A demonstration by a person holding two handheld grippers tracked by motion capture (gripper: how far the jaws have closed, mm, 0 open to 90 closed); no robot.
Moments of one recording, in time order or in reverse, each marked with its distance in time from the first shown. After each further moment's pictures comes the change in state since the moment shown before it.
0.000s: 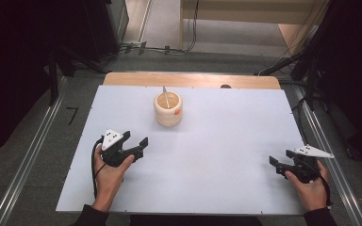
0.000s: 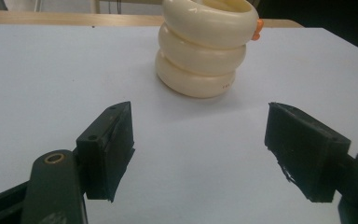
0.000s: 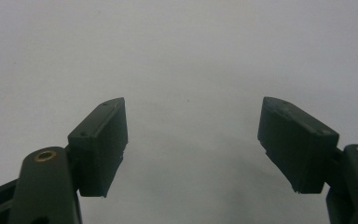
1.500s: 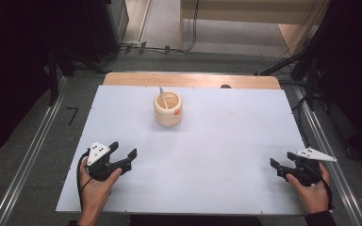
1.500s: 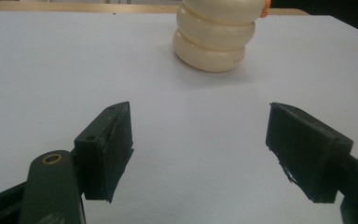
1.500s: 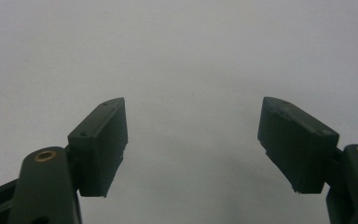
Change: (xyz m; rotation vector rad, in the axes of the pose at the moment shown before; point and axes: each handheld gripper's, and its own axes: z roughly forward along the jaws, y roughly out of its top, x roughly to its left) left arm 0.011 -0.021 -0.039 0.013 0.030 0.012; right arm 0.004 -0.004 -0.009 -0.010 -0.002 0.000
